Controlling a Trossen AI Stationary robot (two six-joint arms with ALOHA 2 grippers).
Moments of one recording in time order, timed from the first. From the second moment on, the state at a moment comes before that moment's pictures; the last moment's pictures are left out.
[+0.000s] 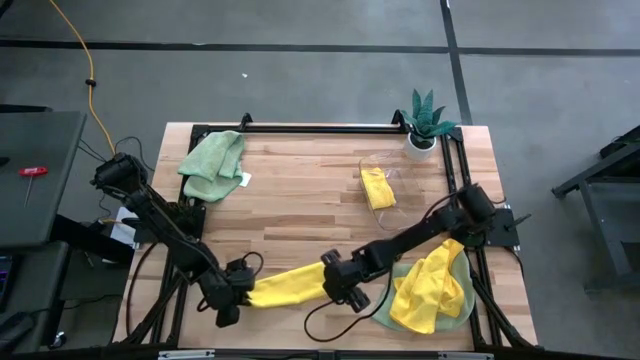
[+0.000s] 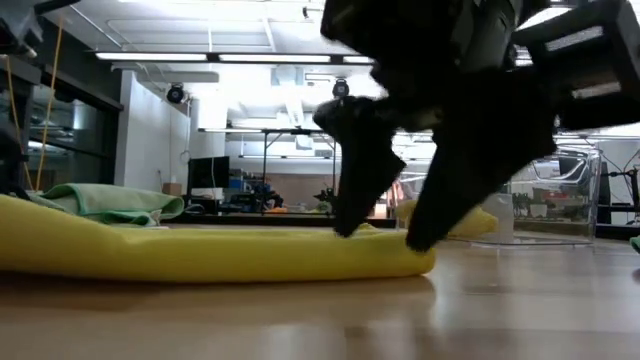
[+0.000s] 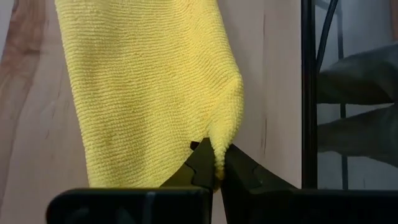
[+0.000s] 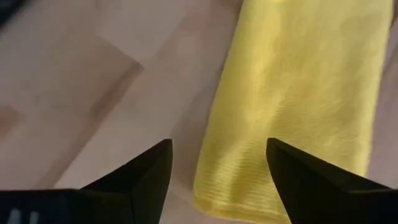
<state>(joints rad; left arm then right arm) -0.73 1.44 0.60 -0.10 -0.13 -0.97 0.41 2.02 1.31 -0.32 -0.05 -0.19</state>
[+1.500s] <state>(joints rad) -0.64 1.42 0.57 -0.08 -0.16 -1.39 0.25 2.03 1.31 -0.45 -0.63 0.77</state>
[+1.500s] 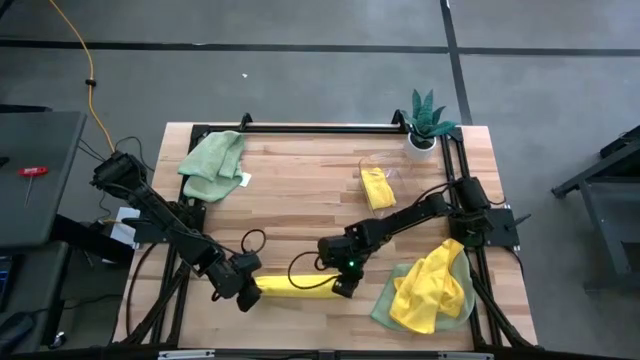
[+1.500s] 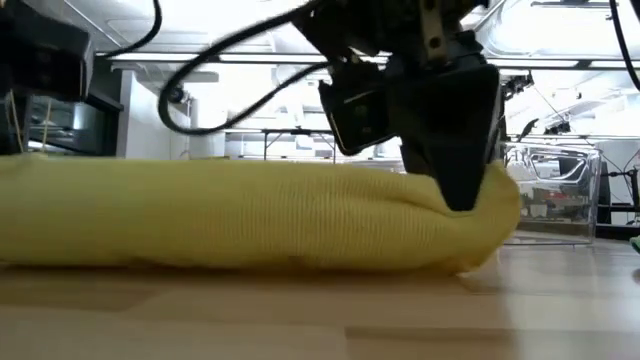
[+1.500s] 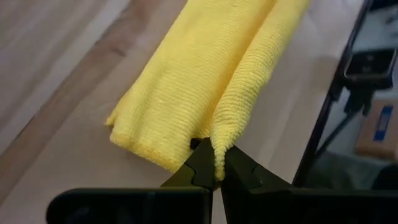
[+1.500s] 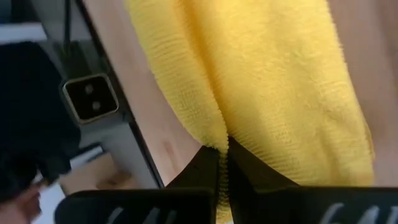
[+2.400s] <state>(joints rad) -0.73 1.39 0.39 0.29 -0.20 -1.71 0.26 2.02 1.20 -0.21 -0.74 1.21</state>
